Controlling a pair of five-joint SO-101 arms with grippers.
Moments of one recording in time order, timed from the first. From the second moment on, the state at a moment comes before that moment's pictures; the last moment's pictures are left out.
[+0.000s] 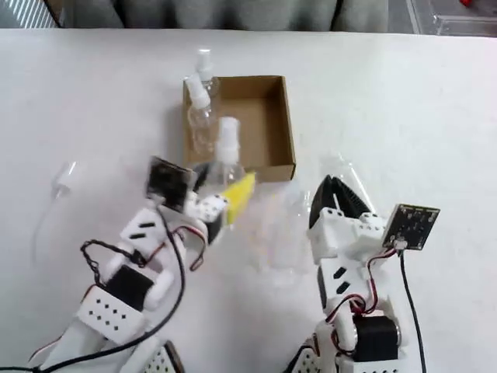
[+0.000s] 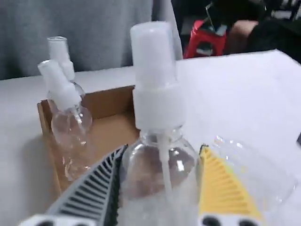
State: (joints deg) left arm 22.6 -67.4 77.1 16.7 9.2; right arm -7.4 -102.9 78.6 49.0 -16.5
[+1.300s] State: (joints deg) left arm 23.7 -68.1 73.5 20.4 23.0; right arm -39.3 -103.0 81.8 51.4 -16.5
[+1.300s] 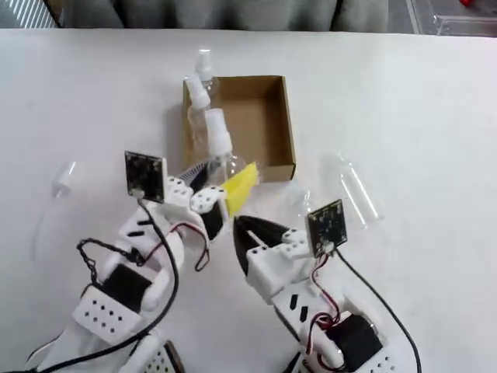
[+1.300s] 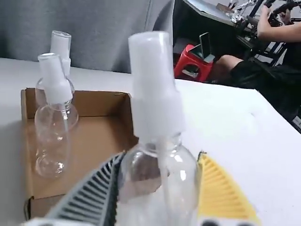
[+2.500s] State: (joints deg) left arm 23.9 -72.6 77.0 13.0 23.0; right arm -43.2 -103.0 81.1 55.2 -16.5
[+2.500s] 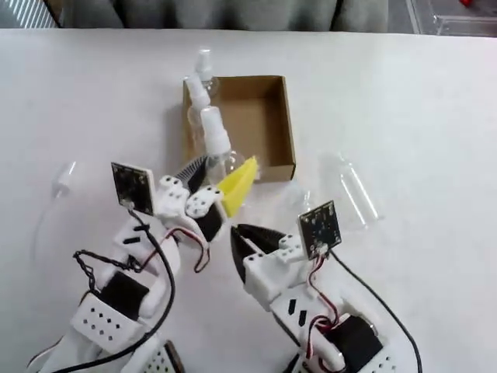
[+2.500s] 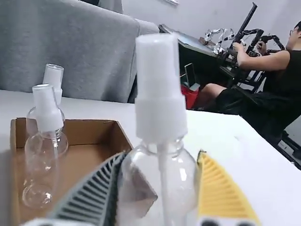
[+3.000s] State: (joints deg) left arm 26.8 -73.1 73.5 26.9 17.4; right arm -43.6 -102.9 84.3 52.0 -16.3
